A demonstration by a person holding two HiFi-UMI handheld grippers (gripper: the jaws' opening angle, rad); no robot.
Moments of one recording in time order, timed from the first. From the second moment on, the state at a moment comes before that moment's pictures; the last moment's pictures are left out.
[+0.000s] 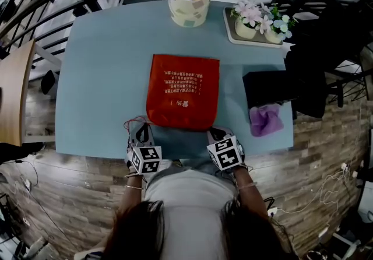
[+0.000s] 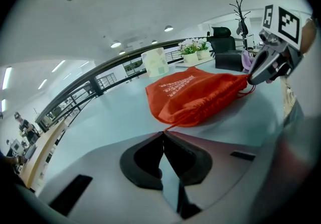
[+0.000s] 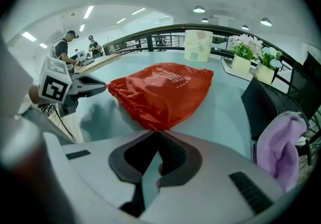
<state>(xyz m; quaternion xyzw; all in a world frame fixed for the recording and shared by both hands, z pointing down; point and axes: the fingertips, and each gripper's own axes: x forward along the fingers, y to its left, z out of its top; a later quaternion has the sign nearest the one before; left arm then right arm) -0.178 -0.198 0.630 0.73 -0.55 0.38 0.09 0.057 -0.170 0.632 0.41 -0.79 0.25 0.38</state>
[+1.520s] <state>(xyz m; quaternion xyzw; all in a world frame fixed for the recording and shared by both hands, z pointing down) -0.190 -0.225 0.613 0.70 -0.60 0.36 0.11 0.109 -0.196 0.622 0.49 -0.76 0.25 0.35</state>
